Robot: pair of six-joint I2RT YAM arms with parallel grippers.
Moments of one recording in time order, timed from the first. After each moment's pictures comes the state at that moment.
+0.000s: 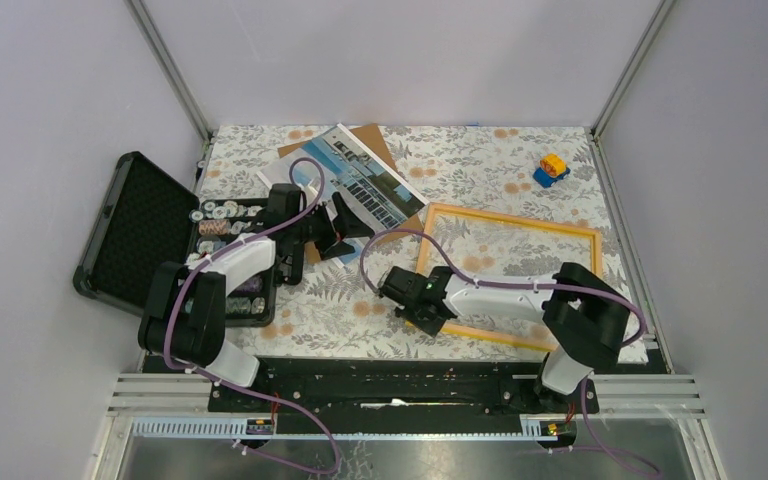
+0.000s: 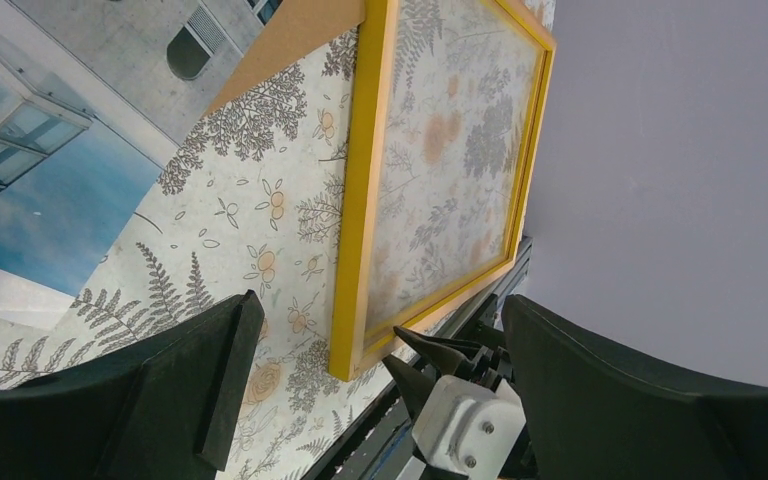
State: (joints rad) left arm -0.25 1.51 0.81 0.02 0.72 -0.82; right arm 1.09 1.65 0.98 -0.70 0.18 0.07
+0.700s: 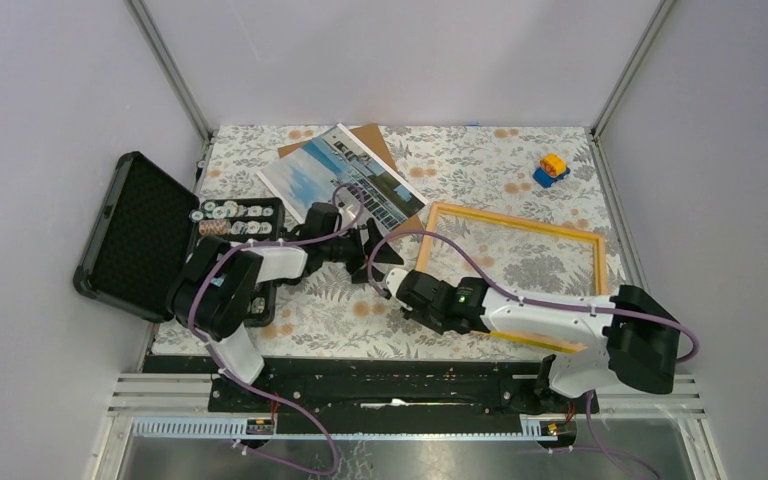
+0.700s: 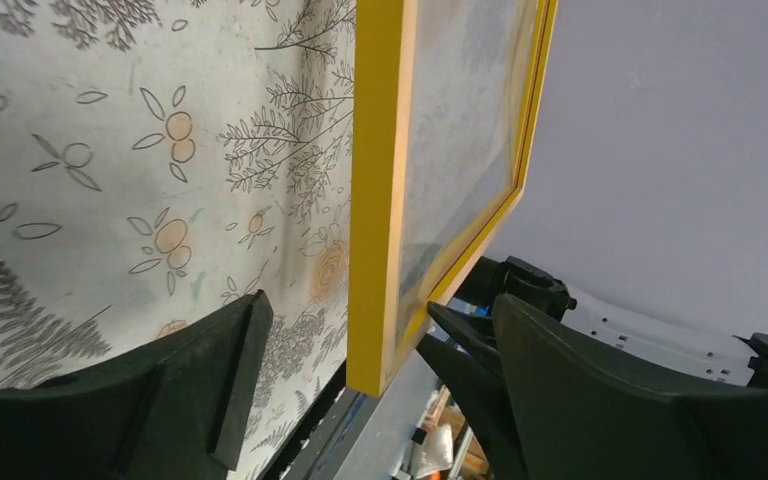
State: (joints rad) left arm -0.42 1.69 0.75 0.25 0.81 -0.97; right arm 1.14 1.41 0.87 -0.61 0.27 -0.04
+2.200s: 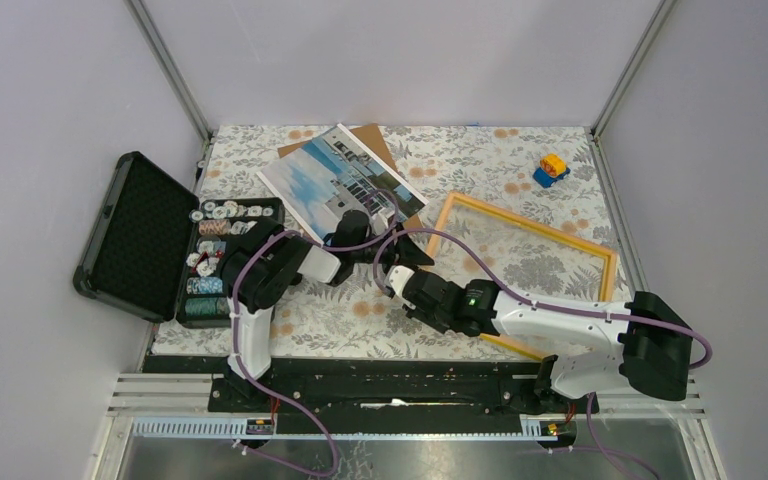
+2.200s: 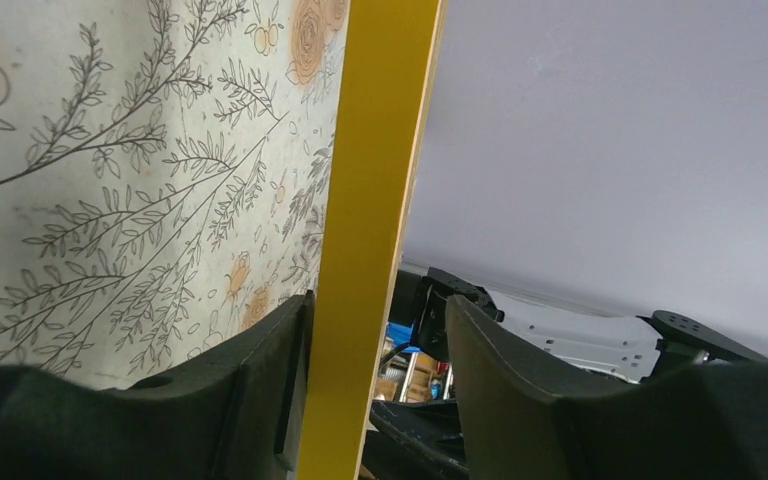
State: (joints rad) left arm -0.59 2.00 0.81 0.84 0.83 -1.38; right arm 1.14 1.33 0.83 -0.57 0.27 -0.05
